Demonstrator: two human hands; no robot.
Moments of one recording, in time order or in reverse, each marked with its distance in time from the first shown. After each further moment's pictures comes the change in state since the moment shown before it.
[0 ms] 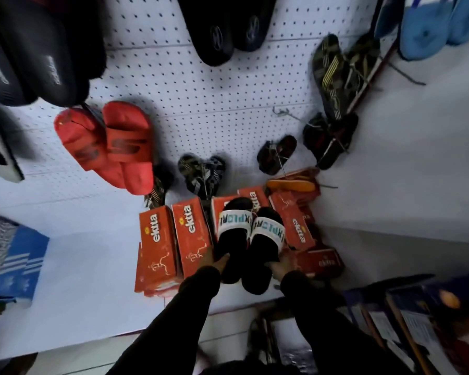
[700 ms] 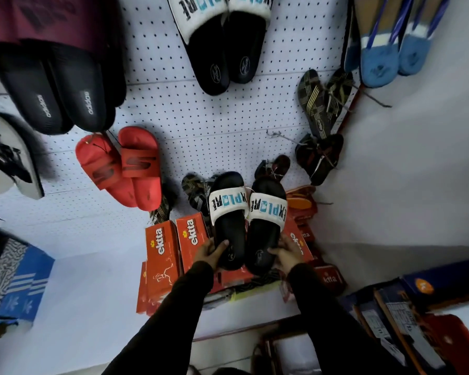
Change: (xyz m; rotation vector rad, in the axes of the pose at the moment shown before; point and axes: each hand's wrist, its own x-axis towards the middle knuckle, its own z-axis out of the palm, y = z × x) left_hand -0.043 0.035 -0.031 -0.544 -0.036 0.140; right_hand -0.036 -0.042 -0.022 0.536 -0.060 -0.256
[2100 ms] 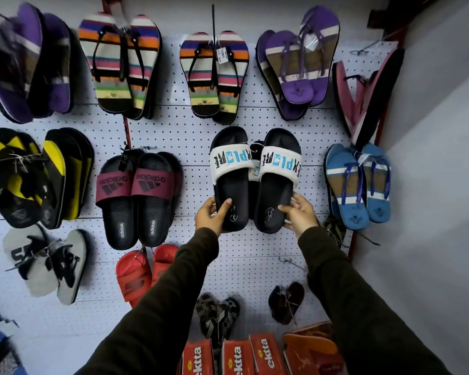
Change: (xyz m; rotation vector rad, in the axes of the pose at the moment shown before) left_hand -0.084 0.339 0.014 -0.186 0.133 0.863; right_hand -0.100 -0.355 0.100 0.051 -0.316 -0.729
